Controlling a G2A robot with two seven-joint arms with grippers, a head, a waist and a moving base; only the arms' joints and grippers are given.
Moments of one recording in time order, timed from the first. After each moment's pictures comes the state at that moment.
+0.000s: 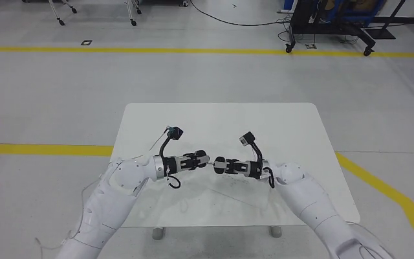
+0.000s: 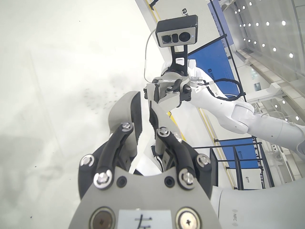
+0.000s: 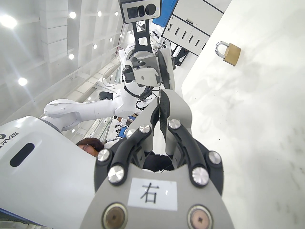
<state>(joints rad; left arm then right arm) 1.16 -1.14 -1.08 -1.49 0.06 -0.33 -0.88 -1.08 -1.22 0.97 -1.02 0.48 -0.74 1.08</state>
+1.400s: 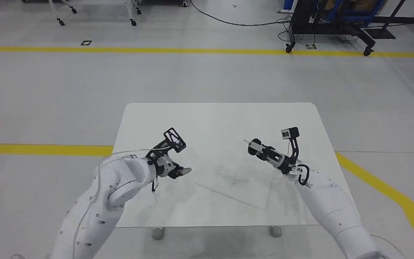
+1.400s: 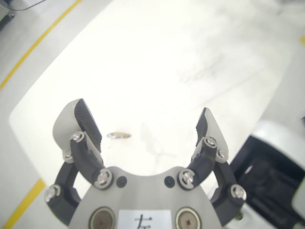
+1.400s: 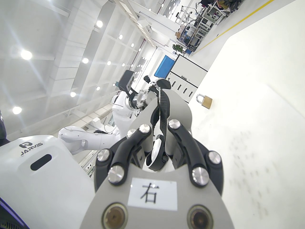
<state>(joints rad) 1.25 -1.06 -1.15 -1.87 1.22 -0.49 -0.97 -1.18 -1.12 1.16 -1.01 0.60 -0.86 0.96</state>
